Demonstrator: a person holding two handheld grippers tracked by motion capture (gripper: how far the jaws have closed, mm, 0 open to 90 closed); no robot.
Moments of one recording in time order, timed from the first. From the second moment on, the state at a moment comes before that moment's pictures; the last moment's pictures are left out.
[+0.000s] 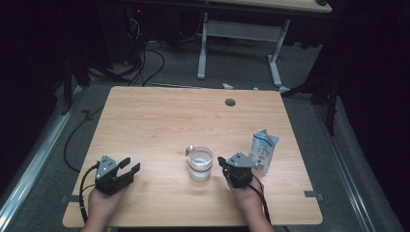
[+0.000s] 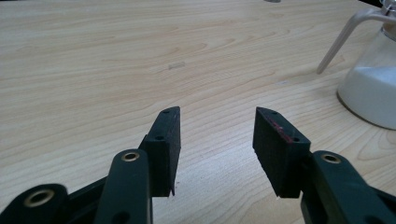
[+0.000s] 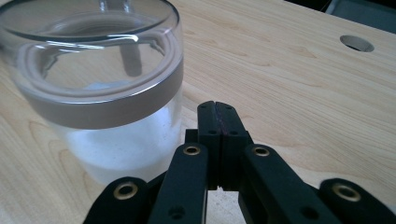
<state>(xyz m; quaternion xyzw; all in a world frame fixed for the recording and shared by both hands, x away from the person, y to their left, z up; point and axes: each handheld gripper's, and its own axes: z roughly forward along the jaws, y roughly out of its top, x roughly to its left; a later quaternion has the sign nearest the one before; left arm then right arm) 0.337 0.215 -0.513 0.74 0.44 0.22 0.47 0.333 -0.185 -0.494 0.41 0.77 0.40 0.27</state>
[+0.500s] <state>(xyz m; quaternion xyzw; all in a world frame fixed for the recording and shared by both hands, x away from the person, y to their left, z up) 0.337 0.207 -0.510 0.74 0.42 0.24 0.47 0.333 -0.184 -0.488 0.41 0.77 0.40 0.29</state>
